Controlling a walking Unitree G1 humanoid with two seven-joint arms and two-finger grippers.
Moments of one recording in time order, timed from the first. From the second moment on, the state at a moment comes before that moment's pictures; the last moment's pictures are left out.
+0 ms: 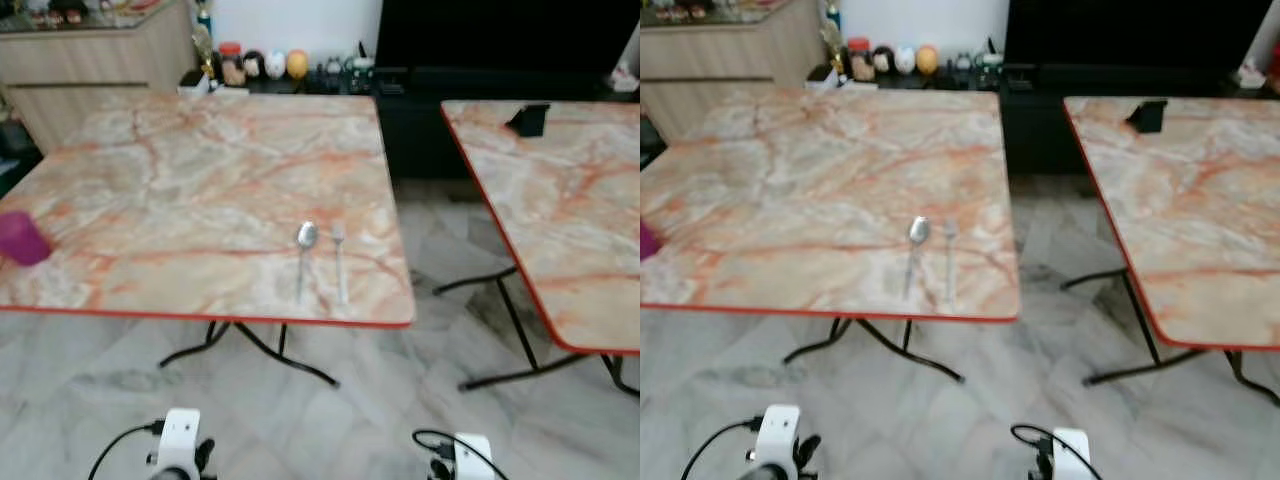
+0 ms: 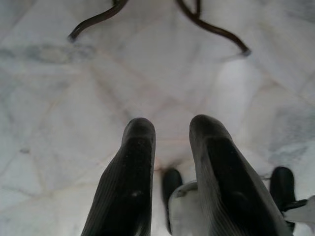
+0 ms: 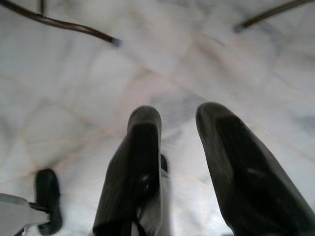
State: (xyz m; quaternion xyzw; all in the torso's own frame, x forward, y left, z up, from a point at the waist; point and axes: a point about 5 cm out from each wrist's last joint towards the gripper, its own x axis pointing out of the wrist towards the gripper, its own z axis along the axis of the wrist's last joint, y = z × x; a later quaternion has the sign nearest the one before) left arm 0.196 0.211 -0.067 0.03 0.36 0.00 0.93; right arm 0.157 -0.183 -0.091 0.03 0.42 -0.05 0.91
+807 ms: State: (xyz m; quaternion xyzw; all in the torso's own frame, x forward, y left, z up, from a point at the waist) left arm 0.195 0.212 -0.069 0.03 0.37 0.00 0.93; right arm 0.150 -0.193 -0.093 0.03 0.43 -0.07 0.90
